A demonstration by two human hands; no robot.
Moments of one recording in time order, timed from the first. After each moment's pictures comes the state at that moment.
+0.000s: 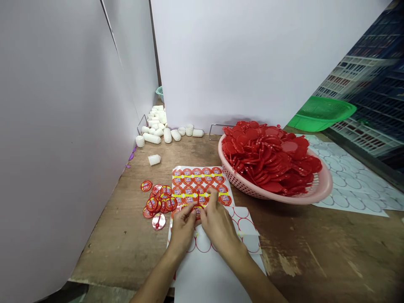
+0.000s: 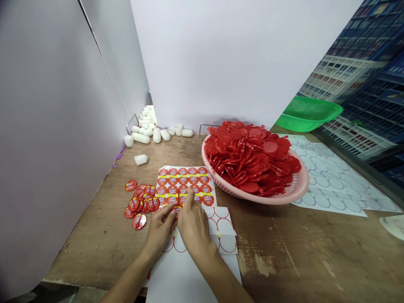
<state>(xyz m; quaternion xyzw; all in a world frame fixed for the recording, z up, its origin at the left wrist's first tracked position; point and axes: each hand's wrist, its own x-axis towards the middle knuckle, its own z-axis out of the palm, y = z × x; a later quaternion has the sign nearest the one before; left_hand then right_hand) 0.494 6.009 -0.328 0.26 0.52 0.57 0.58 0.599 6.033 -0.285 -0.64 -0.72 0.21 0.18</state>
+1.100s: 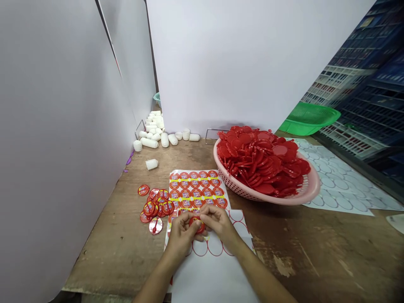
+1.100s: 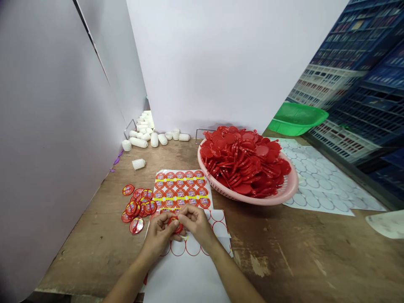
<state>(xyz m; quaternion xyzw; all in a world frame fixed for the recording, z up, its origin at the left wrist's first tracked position) 0.494 6.001 -0.315 0.33 0.49 0.50 0.64 0.631 6.040 -0.314 -0.36 -0.53 0.65 0.40</state>
